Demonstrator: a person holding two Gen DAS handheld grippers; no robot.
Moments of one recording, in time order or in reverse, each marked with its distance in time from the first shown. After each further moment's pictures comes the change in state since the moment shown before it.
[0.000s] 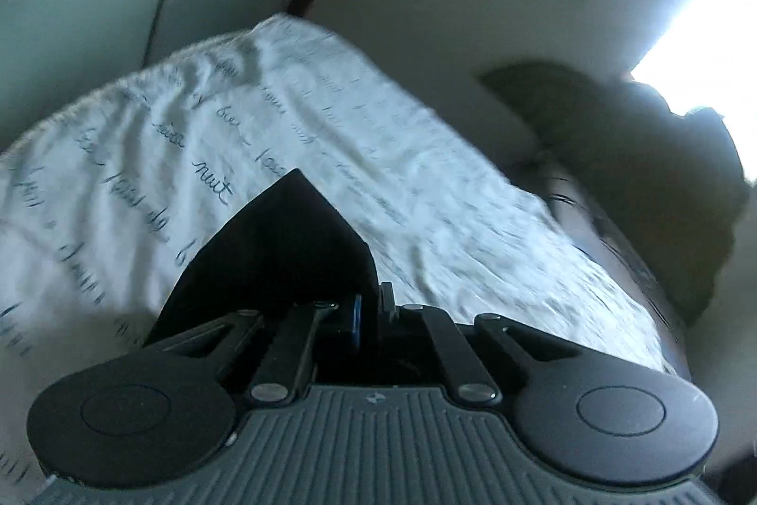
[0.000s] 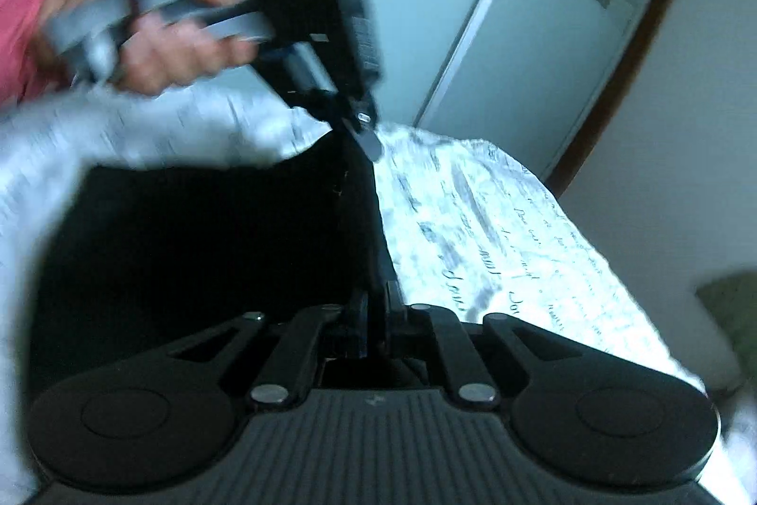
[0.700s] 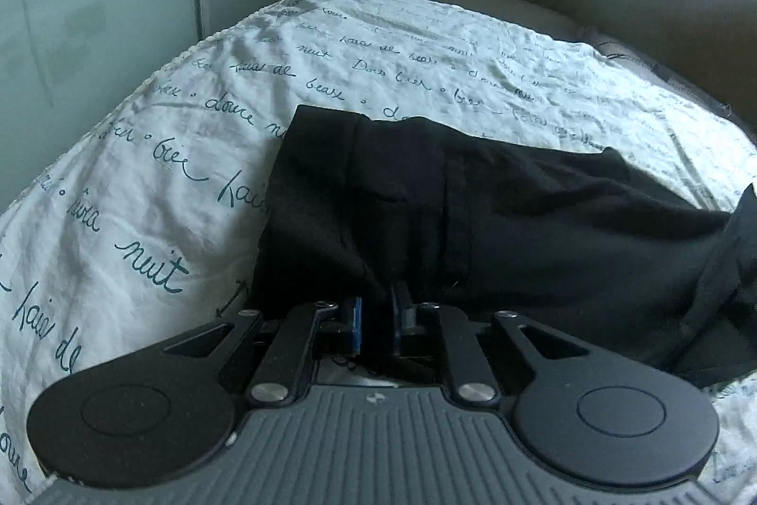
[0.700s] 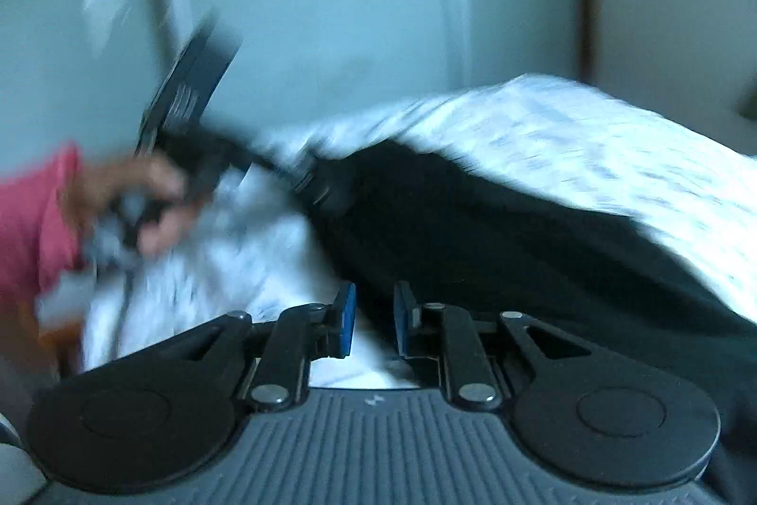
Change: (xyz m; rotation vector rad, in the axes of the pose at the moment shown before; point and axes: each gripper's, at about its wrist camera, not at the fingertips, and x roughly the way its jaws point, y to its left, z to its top) left arm -0.047 0.035 -0.153 0.364 0.039 0.299; right arm -0.111 0.088 -0.058 0.492 -0.060 0.104
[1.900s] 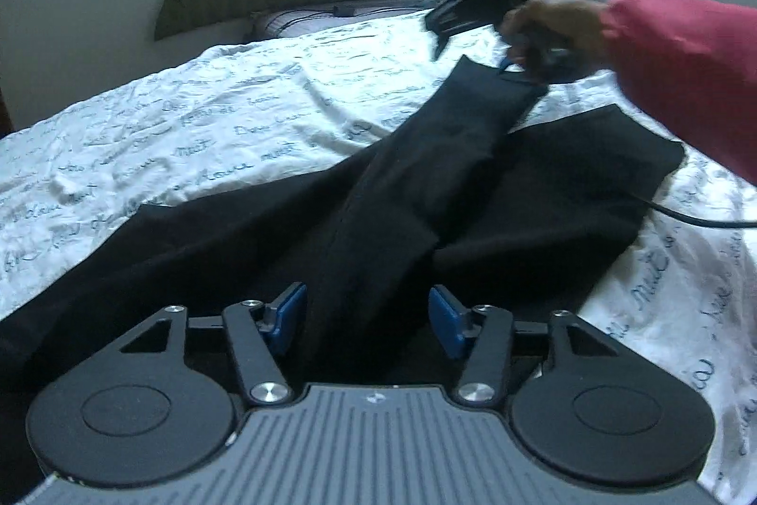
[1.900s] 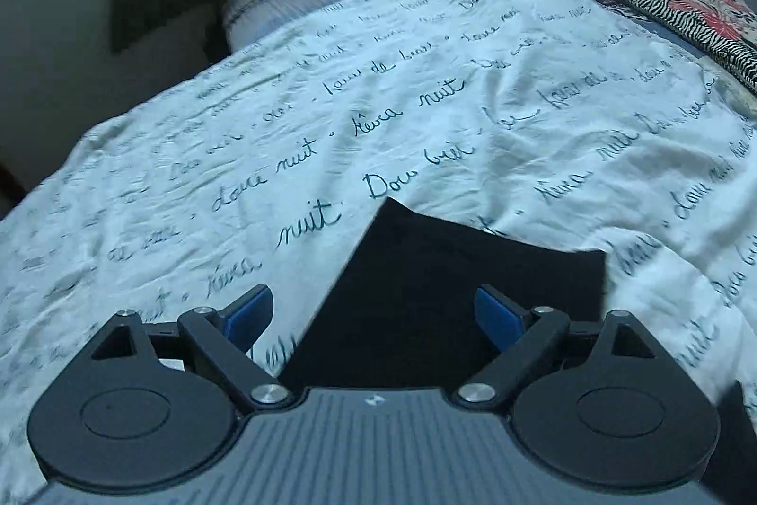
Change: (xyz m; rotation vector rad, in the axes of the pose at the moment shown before) left arm 0.017 -0.241 -0.017 0.623 -0.088 -0.508; right arm -0.099 -0.408 -0.023 1.025 0.092 -1.067
